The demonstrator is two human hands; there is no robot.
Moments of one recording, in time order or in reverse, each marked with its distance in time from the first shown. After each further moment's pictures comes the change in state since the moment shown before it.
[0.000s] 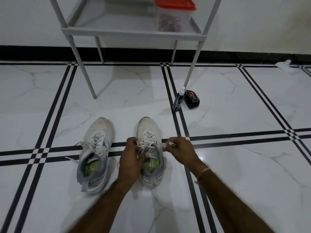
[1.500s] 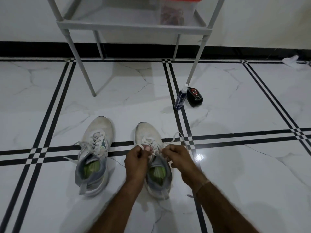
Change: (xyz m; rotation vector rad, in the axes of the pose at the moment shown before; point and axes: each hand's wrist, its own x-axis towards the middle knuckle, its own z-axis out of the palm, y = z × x) left_hand -0.007 0.026 0.022 -0.415 0.132 -0.352; right_hand -0.019 -0.007 0.028 0.617 -0.035 0.257
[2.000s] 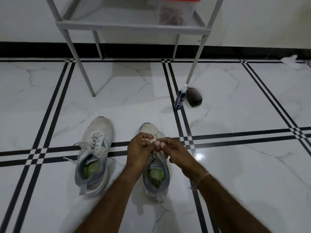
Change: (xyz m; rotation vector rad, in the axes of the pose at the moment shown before) left_hand 0.017 0.040 -0.001 -0.016 -0.205 0.029; right_hand 0.002 -0.024 -0.003 -0.124 -0.124 -0.103
